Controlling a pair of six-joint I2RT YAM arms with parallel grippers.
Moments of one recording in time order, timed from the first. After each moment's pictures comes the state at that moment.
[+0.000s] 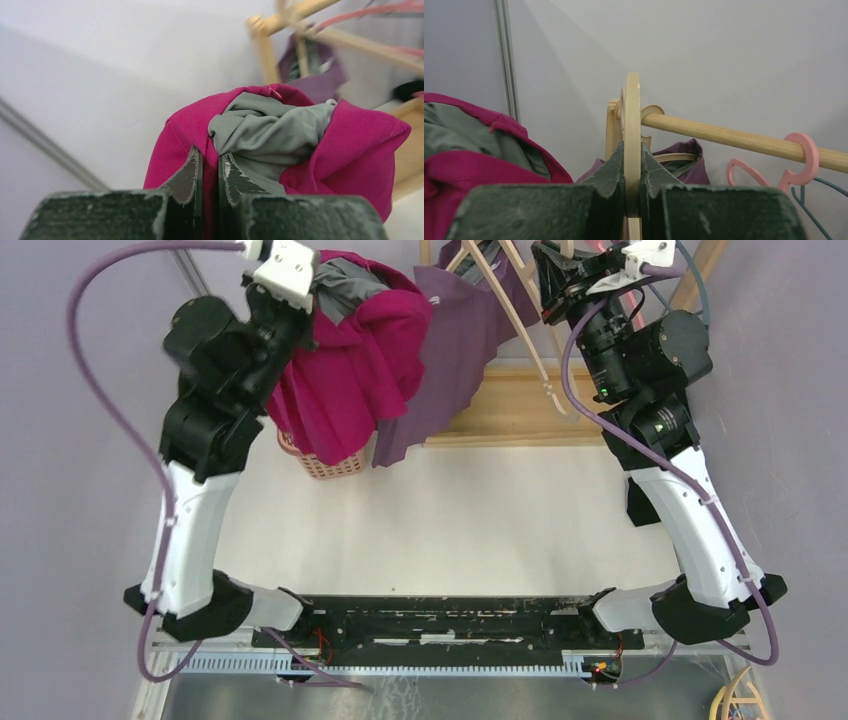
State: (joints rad) left arm -0.58 1.35 2.15 -0.59 -0.19 0.42; right arm 0.55 1.36 1.88 0.02 0.09 -0.14
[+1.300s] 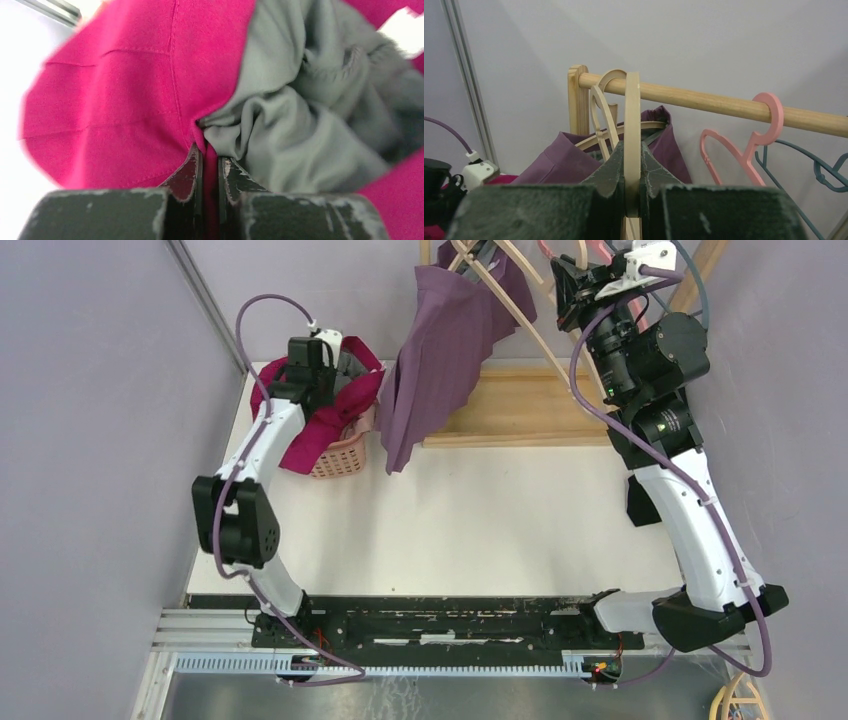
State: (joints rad) left arm -0.15 1.68 1.53 -0.43 -0.19 0.21; right arm 0.43 1.31 1.77 0.00 0.08 -0.13
